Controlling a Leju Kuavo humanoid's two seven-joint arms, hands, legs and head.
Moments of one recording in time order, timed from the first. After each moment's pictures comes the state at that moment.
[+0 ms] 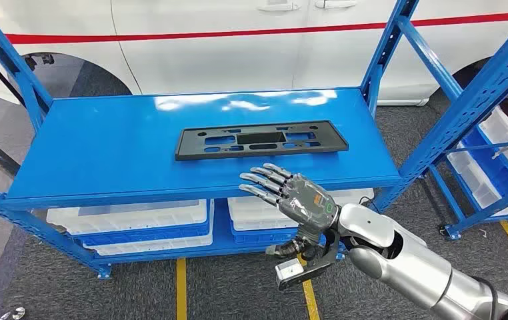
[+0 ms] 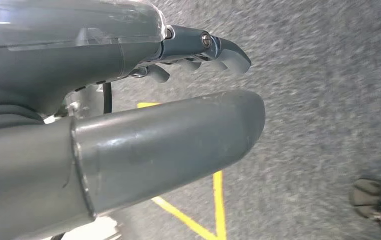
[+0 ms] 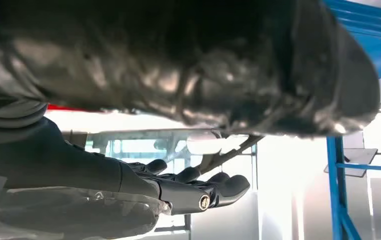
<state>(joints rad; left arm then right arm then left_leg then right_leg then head) 0.05 0.04 1.43 -0.33 -1.43 -0.24 0.01 -0.35 -0.59 0.71 -1.81 0.81 -0.14 -0.22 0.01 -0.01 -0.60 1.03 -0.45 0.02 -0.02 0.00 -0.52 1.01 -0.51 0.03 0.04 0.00</state>
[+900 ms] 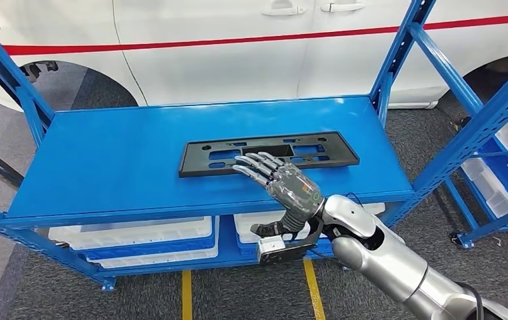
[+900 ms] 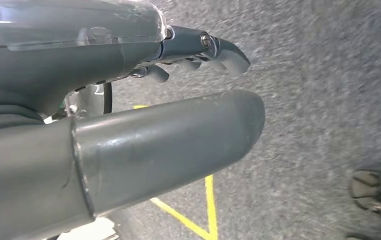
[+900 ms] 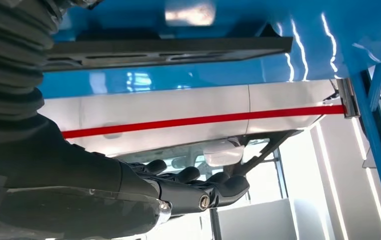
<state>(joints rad) 0.04 0.01 1.48 -0.37 -1.50 -0.25 0.00 -0.38 -0.45 0.65 -1.71 0.78 -0.08 -0.19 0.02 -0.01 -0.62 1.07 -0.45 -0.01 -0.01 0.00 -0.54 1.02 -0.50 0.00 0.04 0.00</state>
